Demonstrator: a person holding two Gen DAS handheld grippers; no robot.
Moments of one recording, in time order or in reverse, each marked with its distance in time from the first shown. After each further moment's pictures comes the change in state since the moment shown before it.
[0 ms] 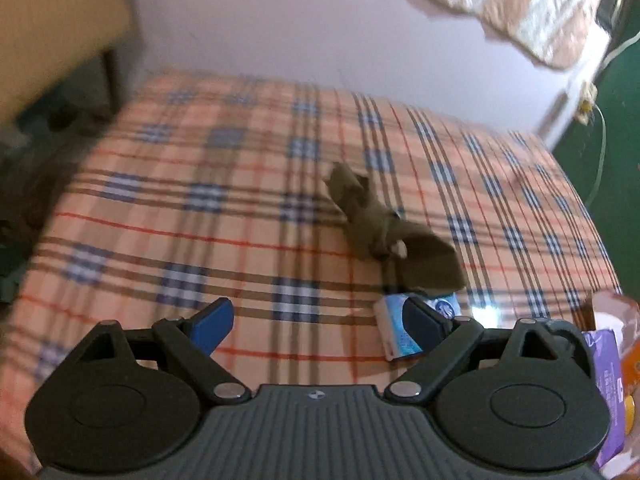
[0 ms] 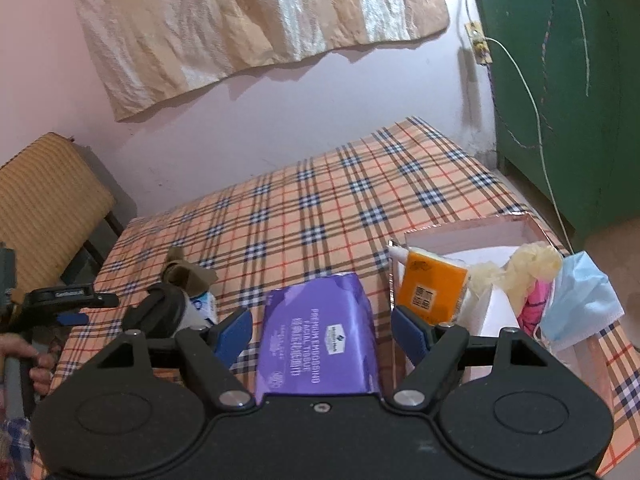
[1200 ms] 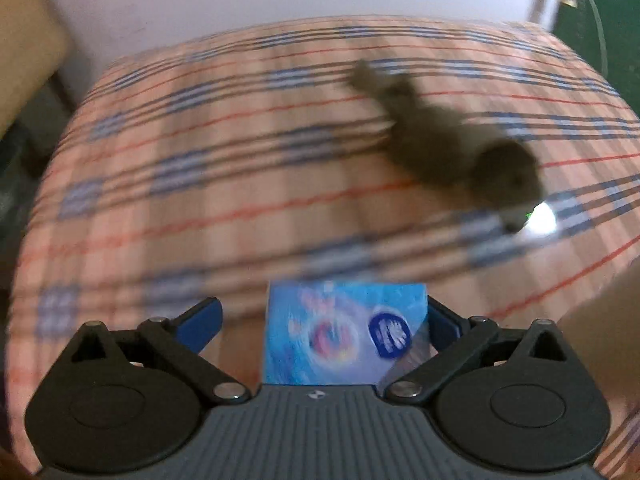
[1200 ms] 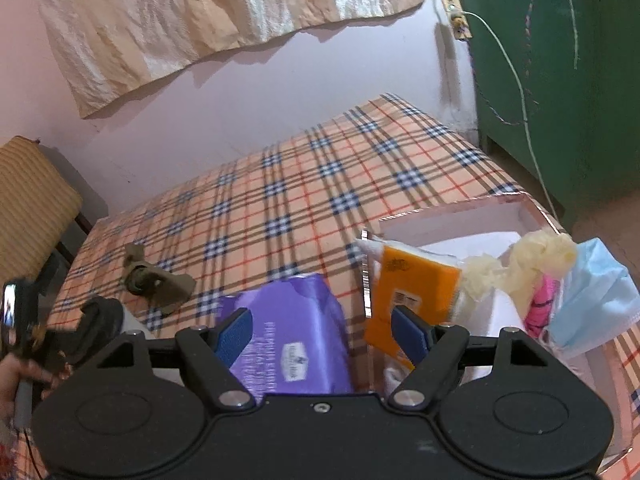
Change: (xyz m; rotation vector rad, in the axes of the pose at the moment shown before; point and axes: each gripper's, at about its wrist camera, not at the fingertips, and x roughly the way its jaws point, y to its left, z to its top) left arm 0.049 0.032 -0.028 0.257 0.109 0.112; right arm 0.042 -0.007 0.008 0.030 0.025 -0.021
